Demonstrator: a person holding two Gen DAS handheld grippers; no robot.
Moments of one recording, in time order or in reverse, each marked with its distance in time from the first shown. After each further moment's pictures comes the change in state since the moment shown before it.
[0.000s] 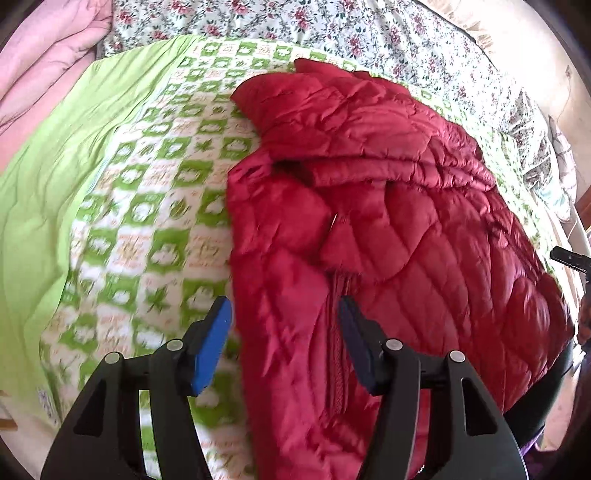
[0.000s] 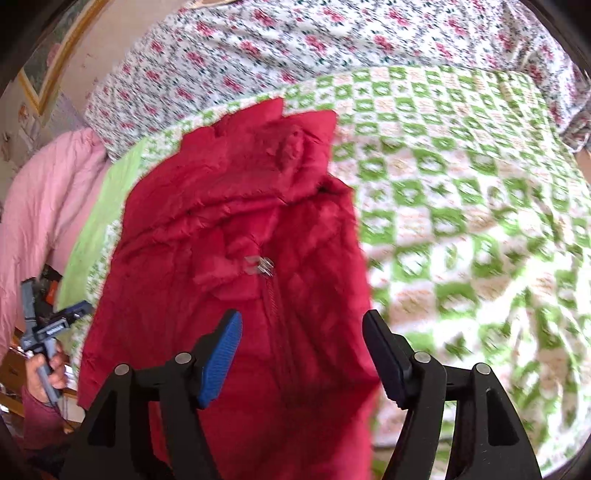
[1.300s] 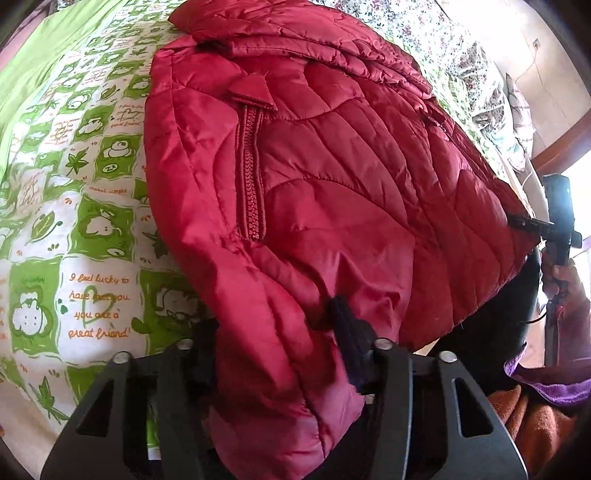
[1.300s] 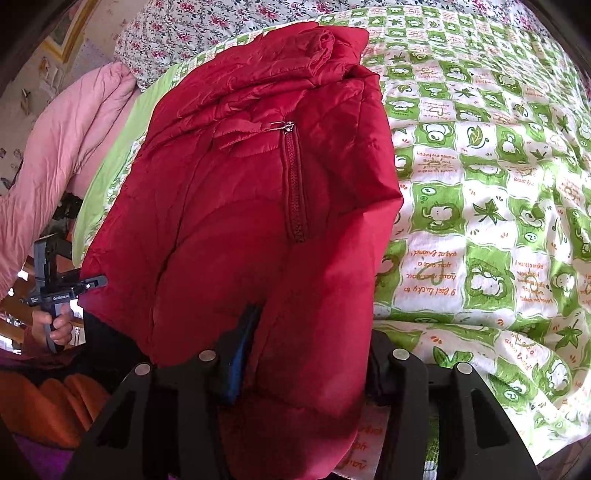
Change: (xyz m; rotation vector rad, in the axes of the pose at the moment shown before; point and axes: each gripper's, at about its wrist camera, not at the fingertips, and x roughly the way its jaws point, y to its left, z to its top) left arm -0.001 -0.030 -0.085 0.060 0.198 -0.232; right arm 0.006 -0.005 -0.081 -0.104 0.211 0.132
